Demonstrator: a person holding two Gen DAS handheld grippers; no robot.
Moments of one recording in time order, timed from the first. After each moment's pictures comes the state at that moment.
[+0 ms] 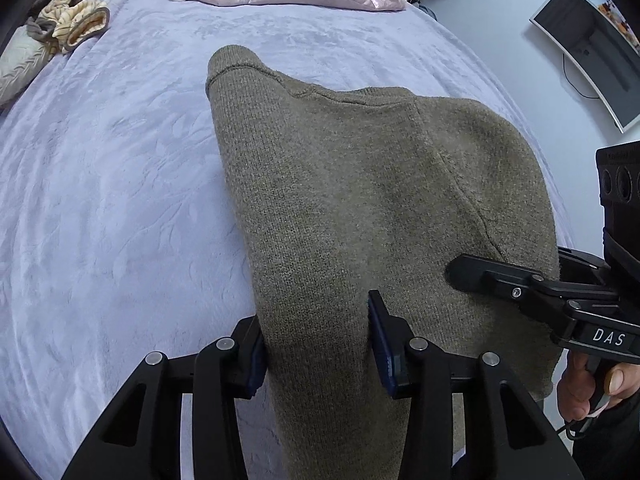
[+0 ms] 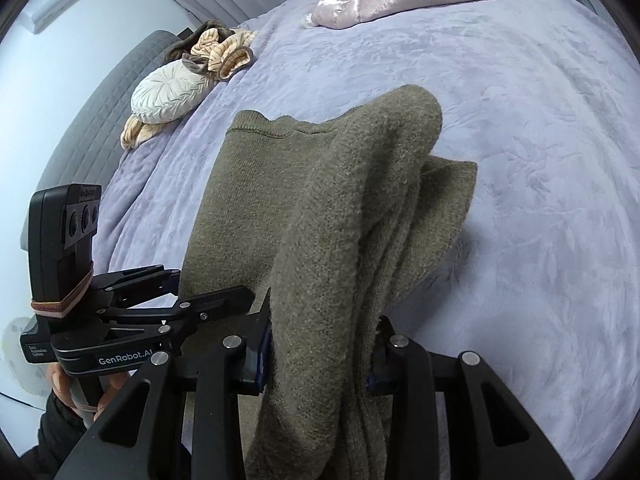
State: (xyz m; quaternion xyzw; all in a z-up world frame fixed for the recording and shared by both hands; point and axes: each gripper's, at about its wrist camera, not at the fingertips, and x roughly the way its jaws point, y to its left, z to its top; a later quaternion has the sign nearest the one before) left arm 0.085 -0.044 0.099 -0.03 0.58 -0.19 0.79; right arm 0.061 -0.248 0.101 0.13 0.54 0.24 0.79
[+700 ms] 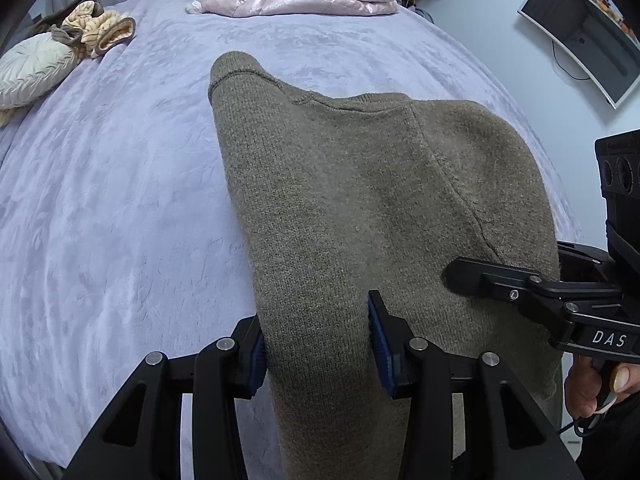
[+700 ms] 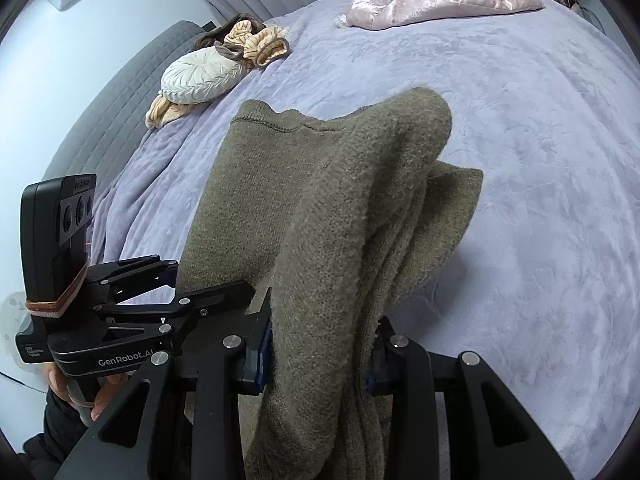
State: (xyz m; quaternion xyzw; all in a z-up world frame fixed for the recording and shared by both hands) left arm -0.008 -0.026 0.118 0.00 0.56 -0.17 0.81; right arm -0.028 -0.211 0.123 0.11 0.53 0.25 0.80
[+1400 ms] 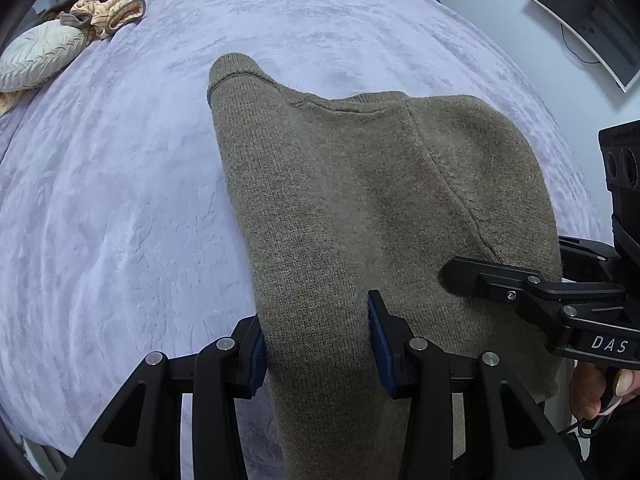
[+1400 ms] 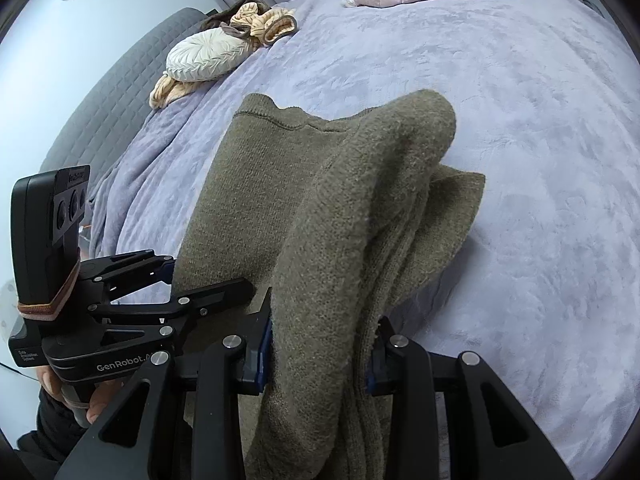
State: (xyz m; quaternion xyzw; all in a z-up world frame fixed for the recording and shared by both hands) left arm -0.051 -0.012 0.082 0.01 0.58 -0.15 0.80; right arm -0.062 -0.190 0.087 0.11 0.54 0.26 0.79
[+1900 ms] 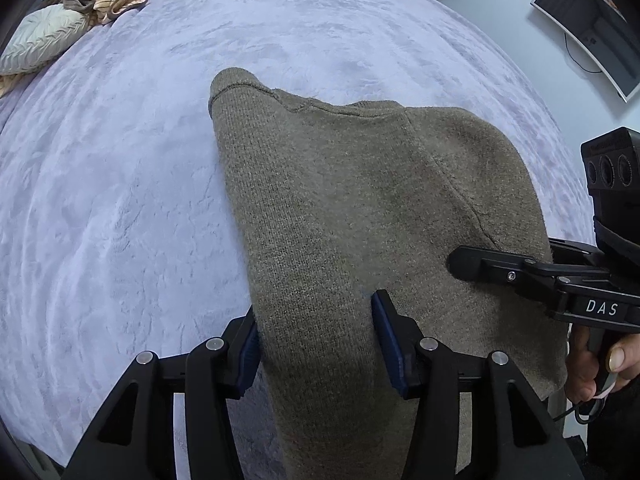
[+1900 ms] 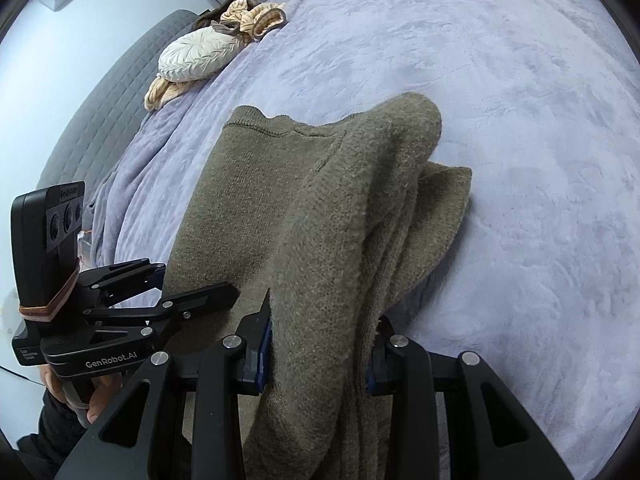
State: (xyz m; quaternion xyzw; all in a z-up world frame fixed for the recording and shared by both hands) left arm -0.051 -0.004 0.056 -0.01 0.57 -0.16 0.80; right arm -0.052 -0.205 0.051 0.14 0.55 0.26 0.78
